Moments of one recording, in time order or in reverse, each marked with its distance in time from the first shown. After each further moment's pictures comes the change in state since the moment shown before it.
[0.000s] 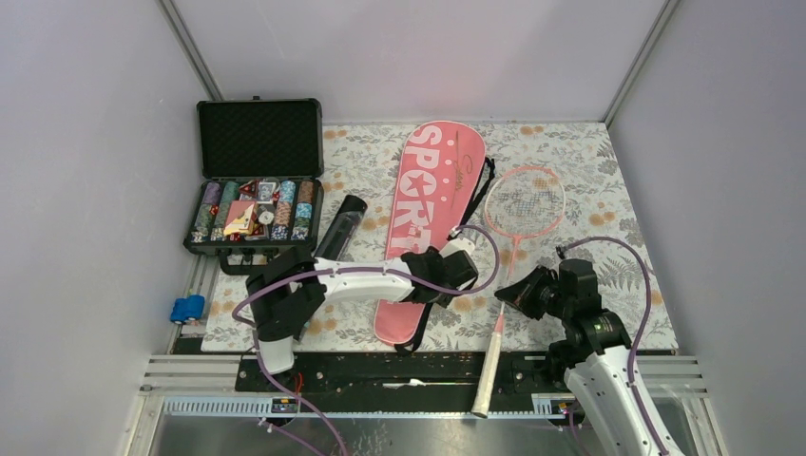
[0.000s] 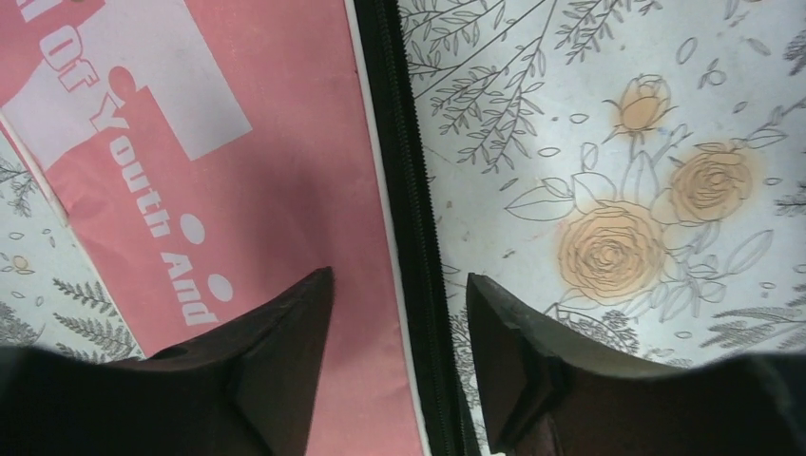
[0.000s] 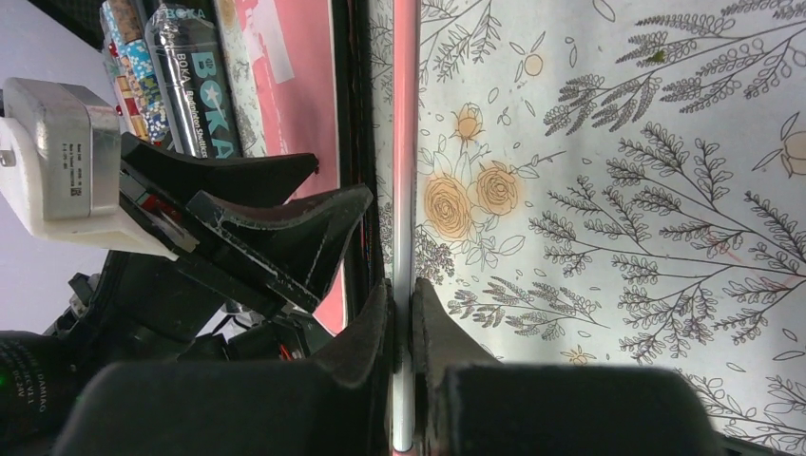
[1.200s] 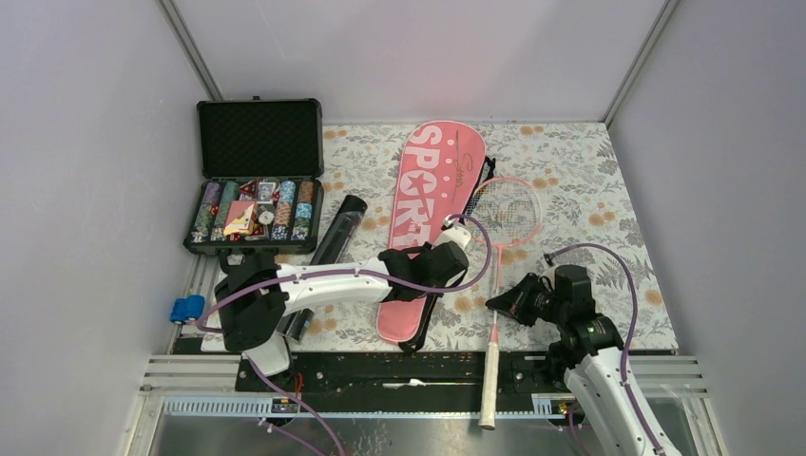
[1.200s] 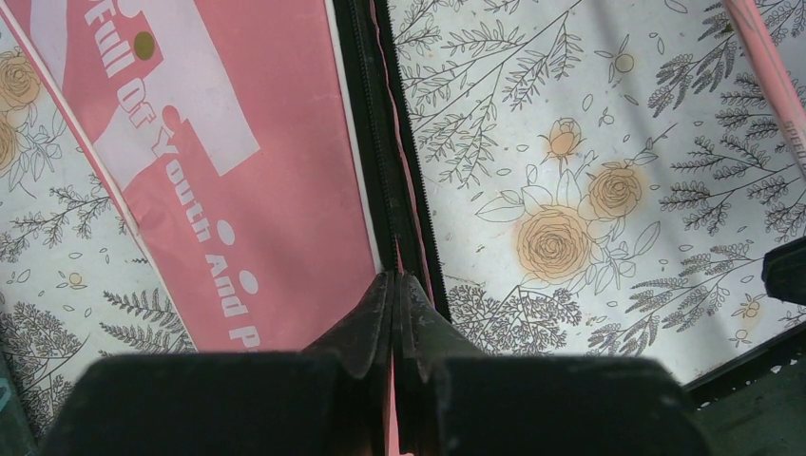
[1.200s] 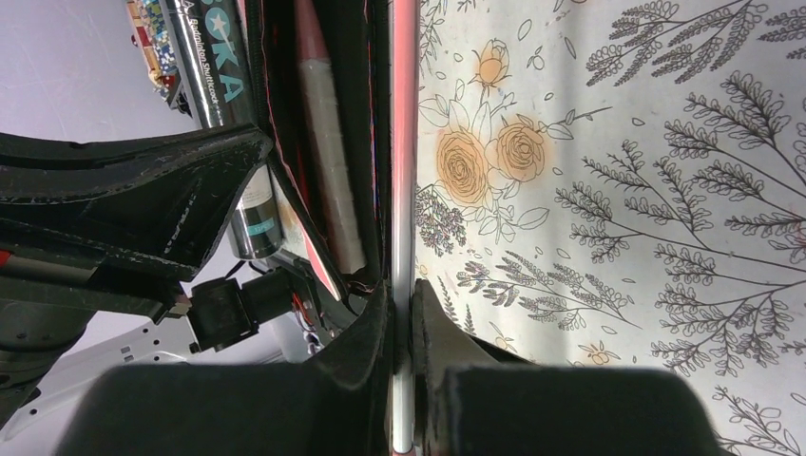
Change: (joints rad) left arm 0.001 -0.159 -0.050 0.060 0.001 0.047; right arm 0.000 -0.014 -0.112 0.082 -0.161 0.017
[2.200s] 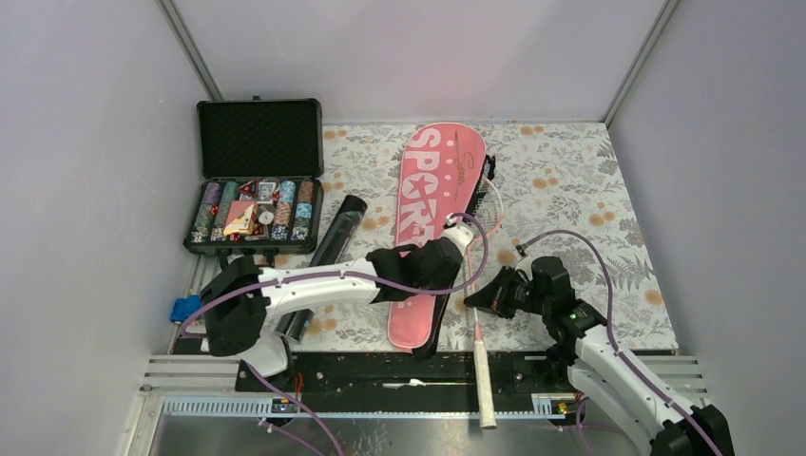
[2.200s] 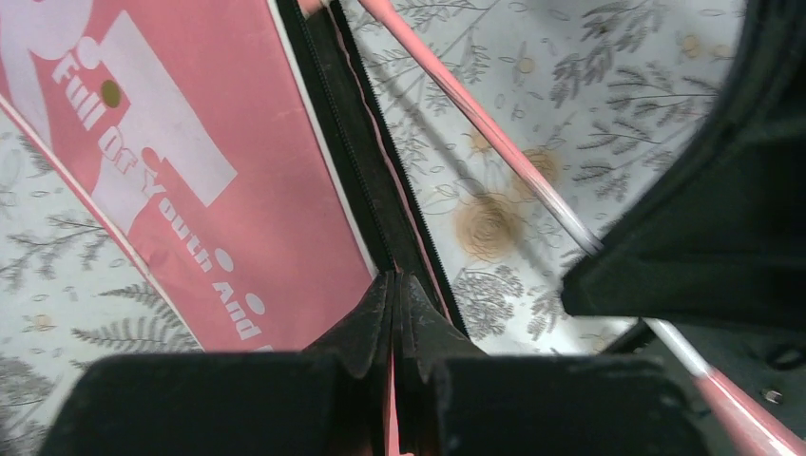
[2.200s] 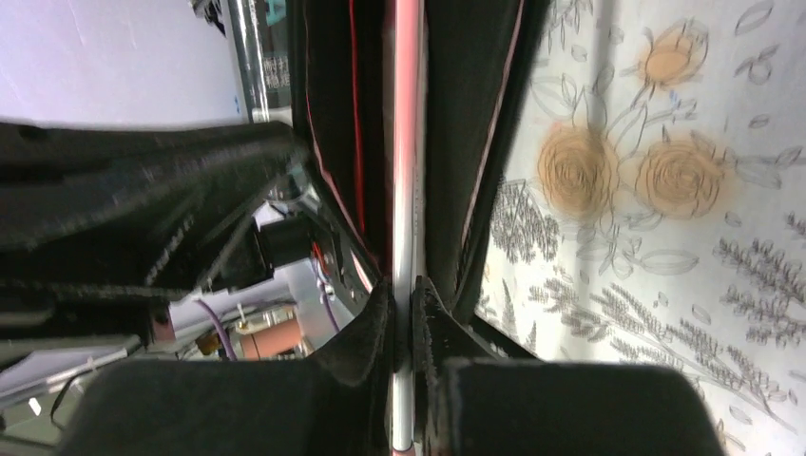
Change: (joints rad) left arm 0.000 -0.061 -0.007 0.041 0.099 0.072; right arm 0.235 0.217 -0.030 0.361 -0.024 0.089
